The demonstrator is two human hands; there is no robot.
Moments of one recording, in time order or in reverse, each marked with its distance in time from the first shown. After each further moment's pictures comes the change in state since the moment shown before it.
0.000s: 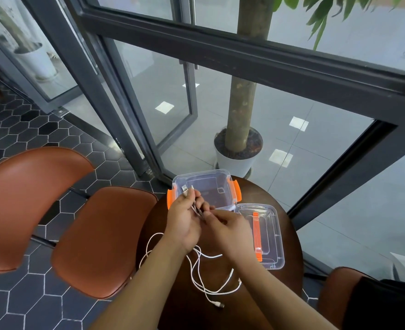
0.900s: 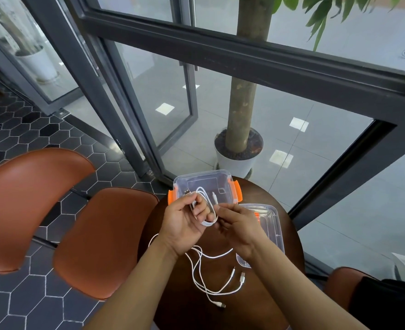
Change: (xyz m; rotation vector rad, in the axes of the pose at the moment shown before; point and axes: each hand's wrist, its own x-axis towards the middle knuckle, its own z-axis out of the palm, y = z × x) left_hand -0.013 0.019 -0.008 -0.043 -0.232 -0.185; right_hand 0.019 0.003 -0.019 1.018 -0.233 0.494
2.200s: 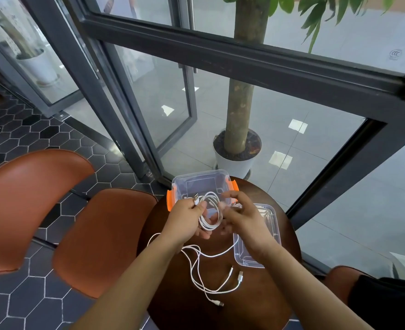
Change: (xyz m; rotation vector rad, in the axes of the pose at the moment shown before) left_hand -0.008 -0.004 0.012 1.060 0.345 0.013; right_hand -0.018 -0.009 -0.021 -0.462 -0.127 -0.340
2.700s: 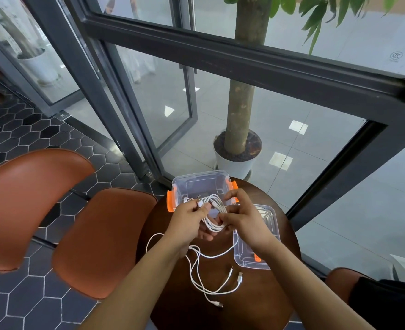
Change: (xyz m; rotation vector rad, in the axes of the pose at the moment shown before) left_hand -0.006 -0.004 0.008 -0.158 -0.031 0.000; right_hand 0.012 0.001 -0.005 -0.158 -0.029 -0.014
